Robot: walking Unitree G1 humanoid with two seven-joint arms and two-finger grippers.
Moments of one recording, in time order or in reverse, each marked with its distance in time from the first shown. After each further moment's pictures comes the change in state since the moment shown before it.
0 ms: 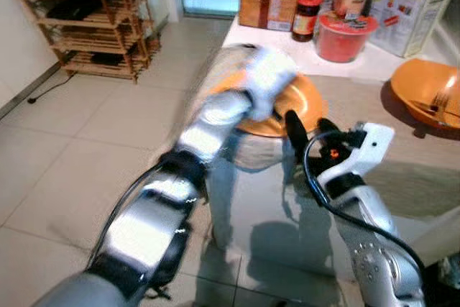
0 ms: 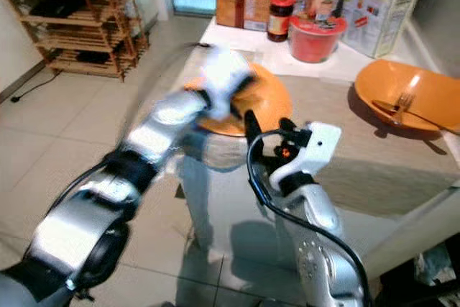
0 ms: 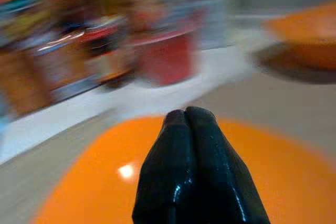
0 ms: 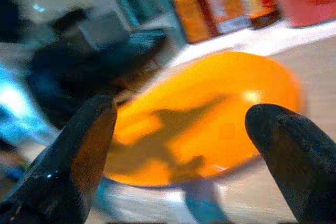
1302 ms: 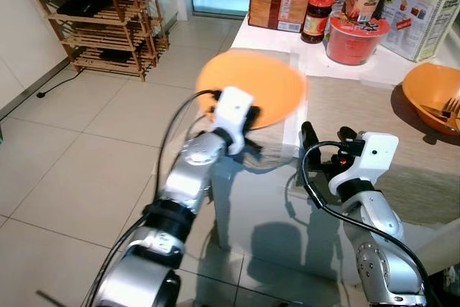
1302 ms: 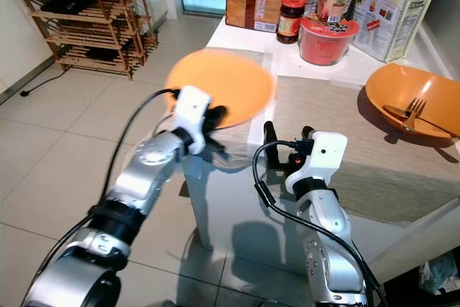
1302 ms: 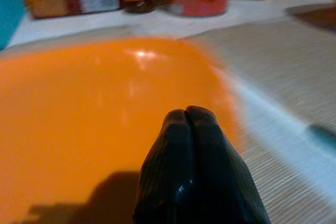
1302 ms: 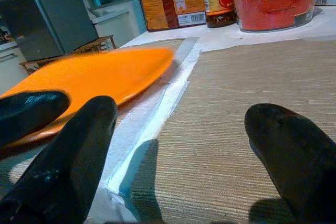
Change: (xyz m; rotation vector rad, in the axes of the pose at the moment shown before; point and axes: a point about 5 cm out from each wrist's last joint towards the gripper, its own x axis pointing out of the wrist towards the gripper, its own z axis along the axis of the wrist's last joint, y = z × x) left arm -0.024 -0.041 -0.045 -0.177 0.125 0.040; right arm 0.004 -0.026 -0.011 -0.191 -0.007 -0.114
